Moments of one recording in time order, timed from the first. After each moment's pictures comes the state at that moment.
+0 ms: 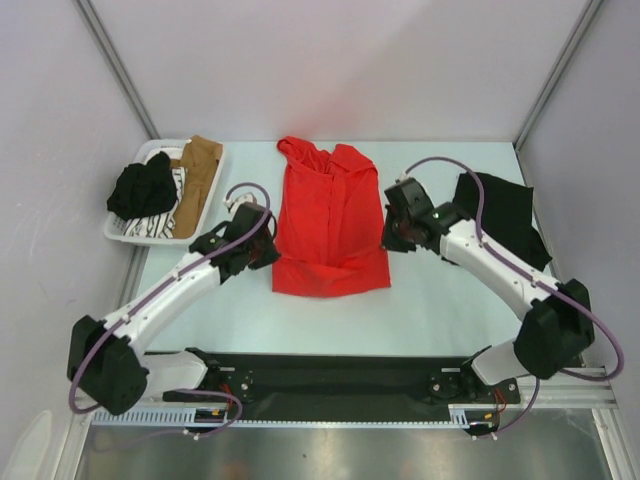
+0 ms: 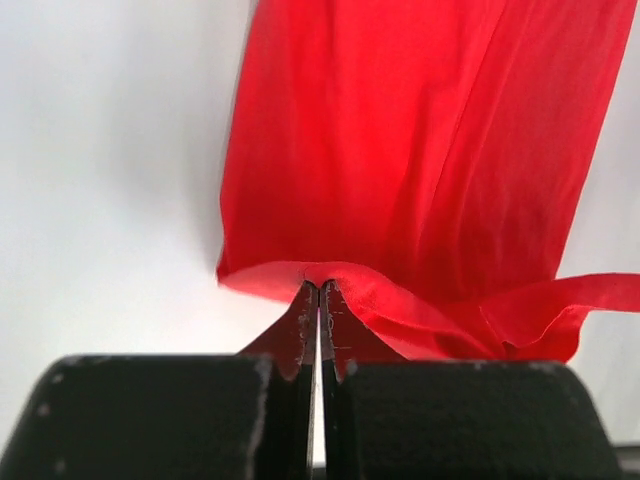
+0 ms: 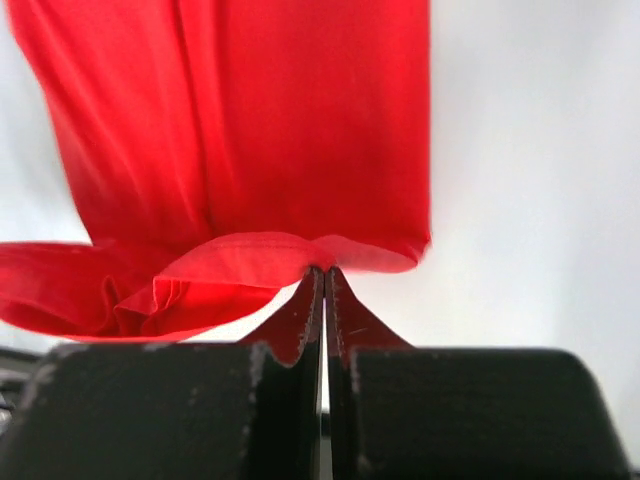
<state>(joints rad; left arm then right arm) -0.56 1.19 0.93 -0.64 -0.22 -0.82 0.59 1.42 1.18 -0.73 0.11 0.69</state>
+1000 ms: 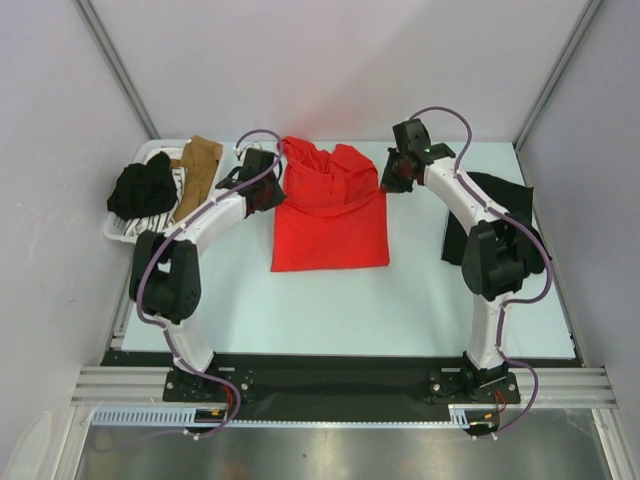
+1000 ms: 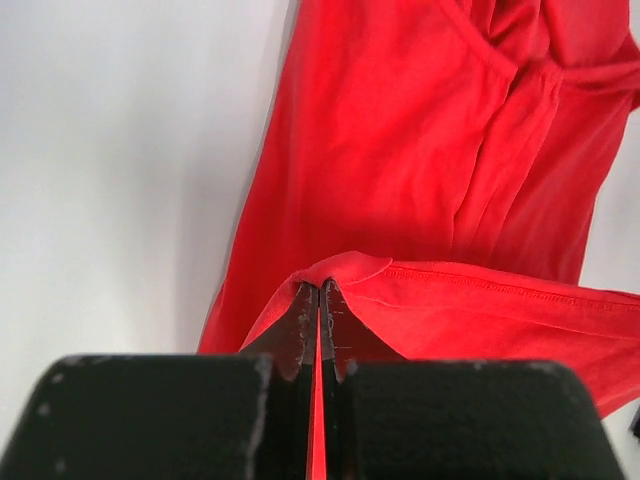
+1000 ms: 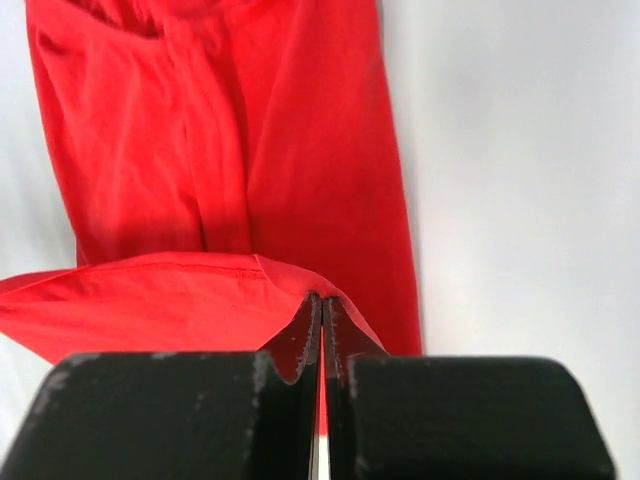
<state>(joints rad) -0.34 1.77 1.36 -0.38 -0.16 -0.65 0.34 1.98 1.80 -0.71 -0.01 0.54</state>
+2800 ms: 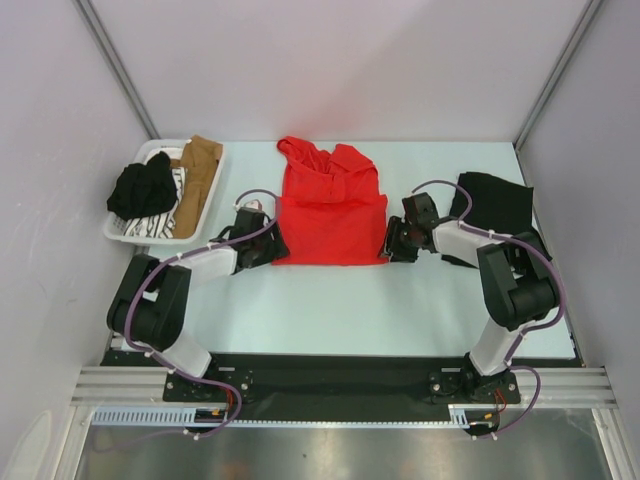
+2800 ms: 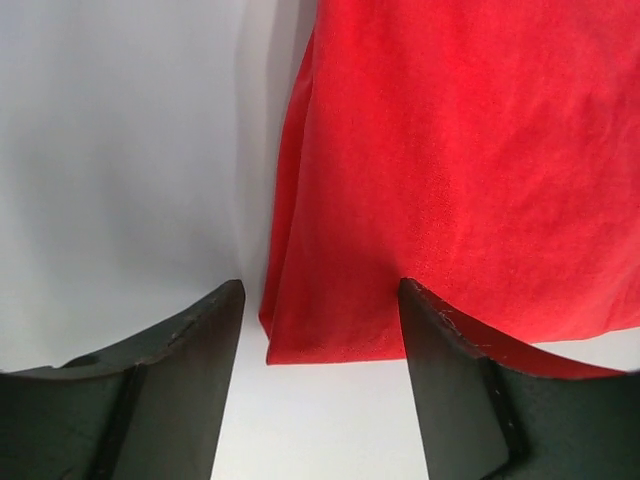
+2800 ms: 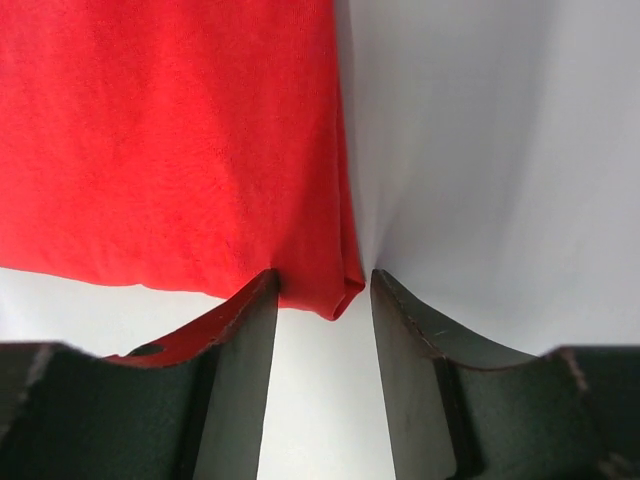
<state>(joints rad) -0.34 1.59 0.77 -0.05 -0.02 -0.60 0.35 1.75 0.99 -0.26 -0.19 0.57</state>
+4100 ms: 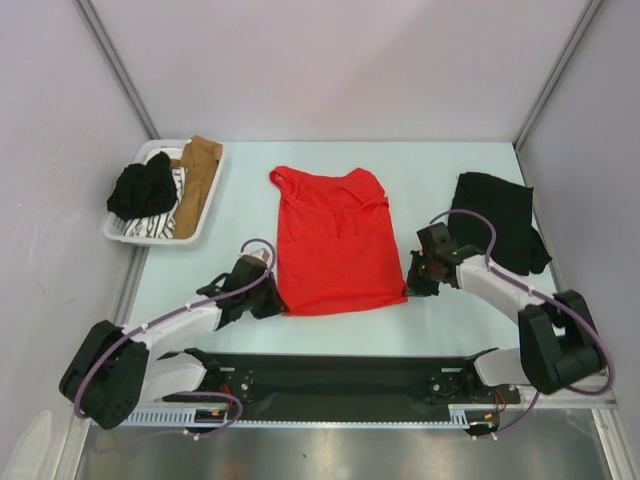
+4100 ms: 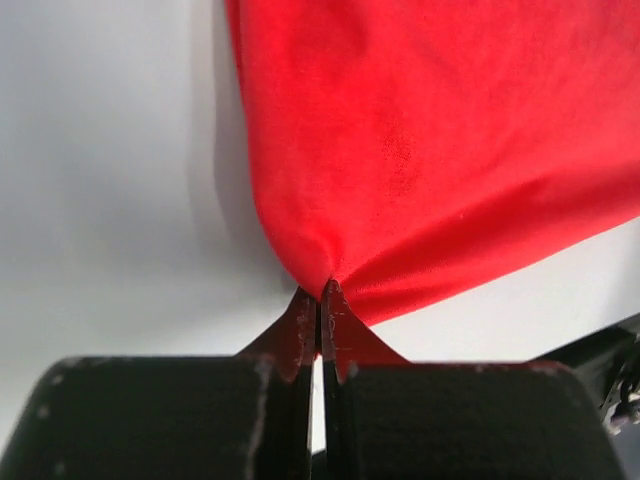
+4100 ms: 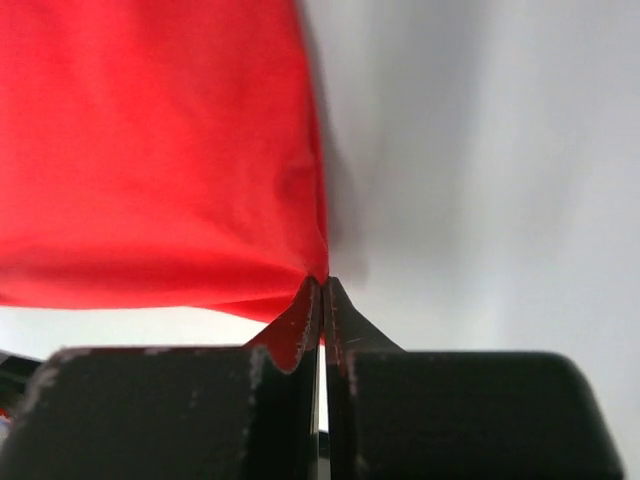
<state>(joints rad) -0.53 1.17 0.43 -0.20 0.12 -0.76 0.37 1.40 0.72 -0.49 -0.14 0.60</state>
